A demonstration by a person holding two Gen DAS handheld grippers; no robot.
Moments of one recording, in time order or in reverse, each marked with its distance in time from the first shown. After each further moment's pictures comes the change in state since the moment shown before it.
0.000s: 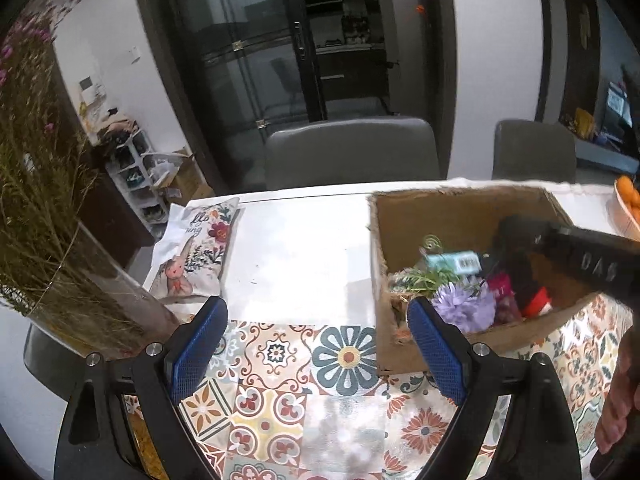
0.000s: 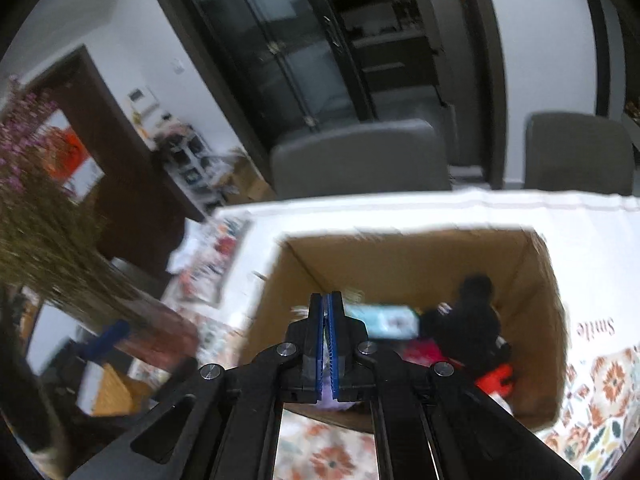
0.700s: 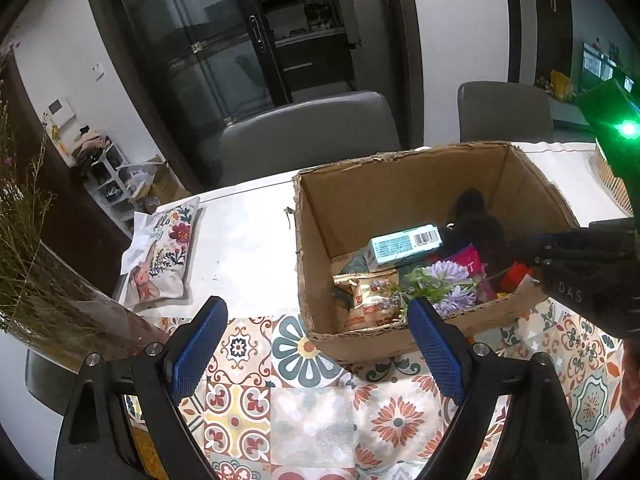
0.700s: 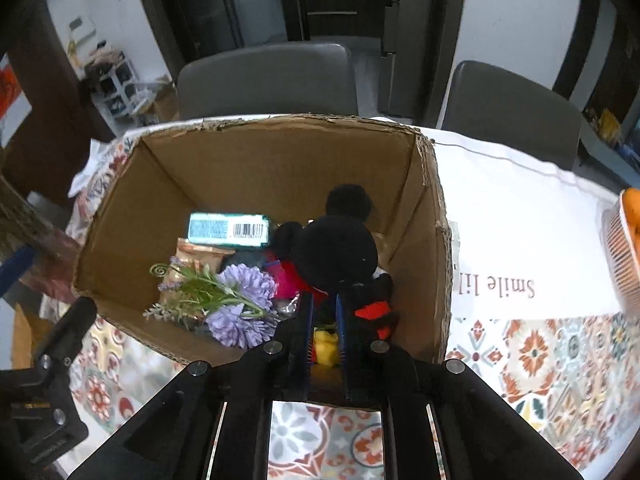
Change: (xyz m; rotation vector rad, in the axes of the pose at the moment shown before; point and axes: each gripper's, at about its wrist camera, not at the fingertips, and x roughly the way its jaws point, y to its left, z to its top) left arm 0.008 -0.051 -0.003 0.102 0.044 -0.035; right arm 0.013 -0.070 -0.033 -0.074 0.240 -0.306
